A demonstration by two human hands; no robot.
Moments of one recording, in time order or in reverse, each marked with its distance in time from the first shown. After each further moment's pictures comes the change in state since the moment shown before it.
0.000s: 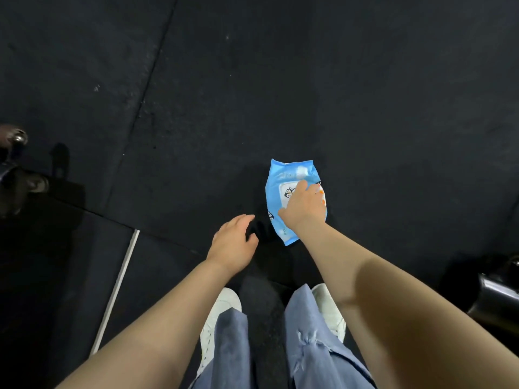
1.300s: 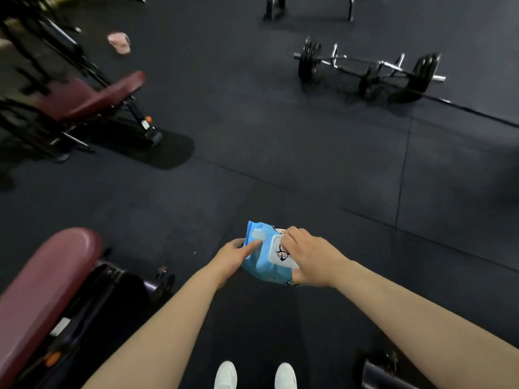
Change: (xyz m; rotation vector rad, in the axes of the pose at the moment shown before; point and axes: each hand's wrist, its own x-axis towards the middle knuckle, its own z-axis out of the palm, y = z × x) left_hand -0.550 0.342 -0.318 -0.656 0.253 0.163; right_hand -0.538 0.094 -0.576 -0.397 0.567 -0.977
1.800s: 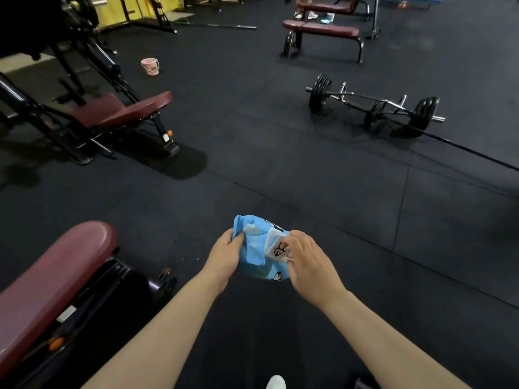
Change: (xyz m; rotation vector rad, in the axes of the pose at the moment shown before) left_hand -0.098 0.008 0.000 -0.357 0.230 0.174; right_hand -0.056 -0.069 -0.022 0.305 0.448 0.119
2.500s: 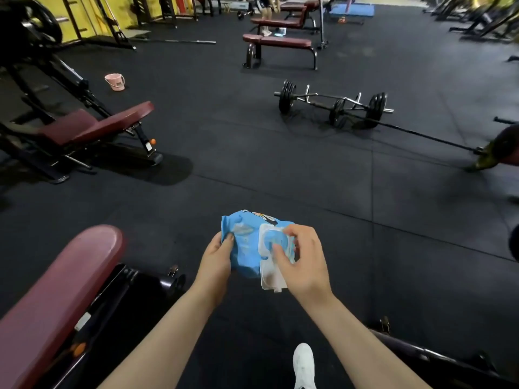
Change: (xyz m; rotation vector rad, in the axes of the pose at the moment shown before) left_hand -0.147 -0.054 -0.157 -0.213 -0.108 0.050; right_hand -0.098 -0.239 0.033 0.411 0.403 0.455
